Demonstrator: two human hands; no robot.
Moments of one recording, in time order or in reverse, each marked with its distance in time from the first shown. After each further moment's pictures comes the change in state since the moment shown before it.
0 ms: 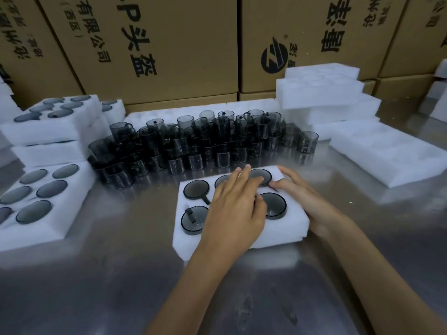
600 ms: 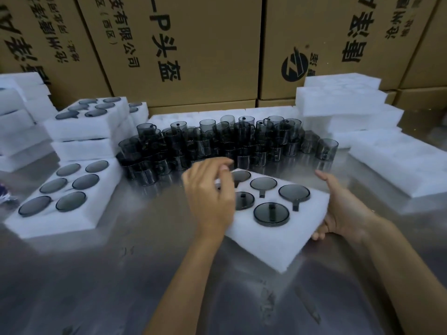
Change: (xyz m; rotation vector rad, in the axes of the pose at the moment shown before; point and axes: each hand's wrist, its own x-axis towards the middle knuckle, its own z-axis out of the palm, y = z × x) left_hand 0.007 -0.054 -0.025 -0.284 0.839 -0.061; right_hand -0.007 -0.008 -0.022 -0.028 -0.179 0.286
